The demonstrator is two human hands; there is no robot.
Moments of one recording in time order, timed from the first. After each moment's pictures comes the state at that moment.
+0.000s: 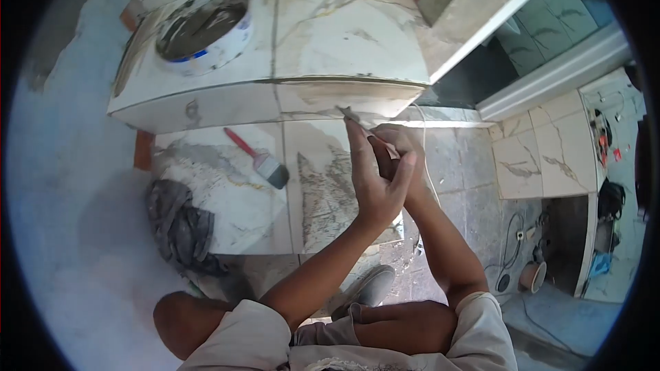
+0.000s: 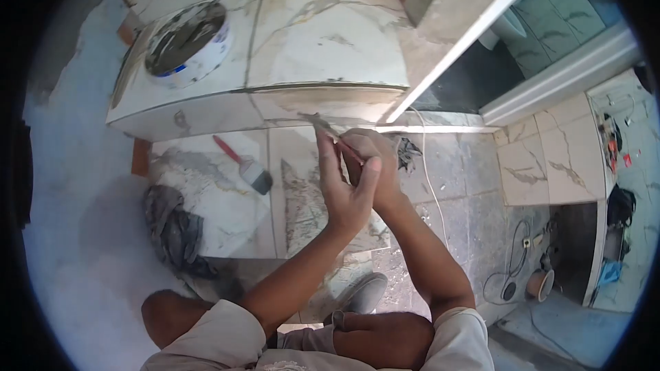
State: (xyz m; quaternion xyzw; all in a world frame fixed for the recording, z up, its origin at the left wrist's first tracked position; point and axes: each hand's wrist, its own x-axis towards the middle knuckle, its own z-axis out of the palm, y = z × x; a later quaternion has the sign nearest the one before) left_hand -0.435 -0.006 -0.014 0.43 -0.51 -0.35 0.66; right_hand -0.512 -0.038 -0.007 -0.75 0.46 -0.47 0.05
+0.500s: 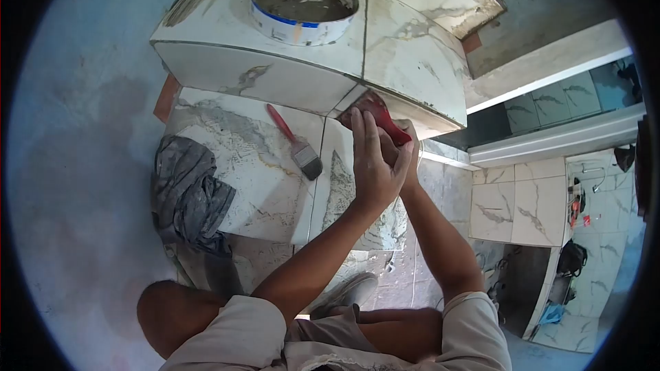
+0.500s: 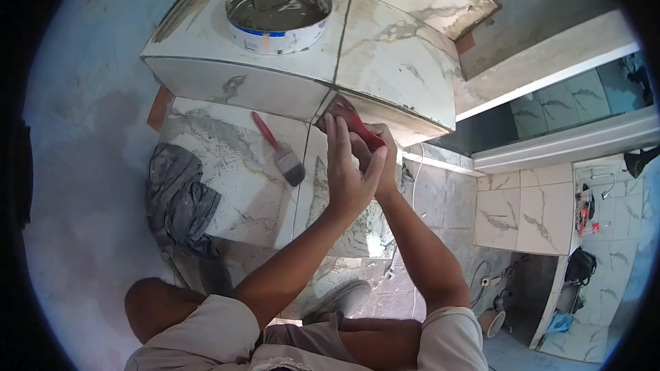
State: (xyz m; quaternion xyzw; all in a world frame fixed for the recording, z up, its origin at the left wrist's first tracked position) left_hand -0.357 -0.039 -0.023 0.52 -0.50 -0.21 0.66; right_hand -0.426 -0.074 -0.025 -0.57 0.46 -0.50 0.45
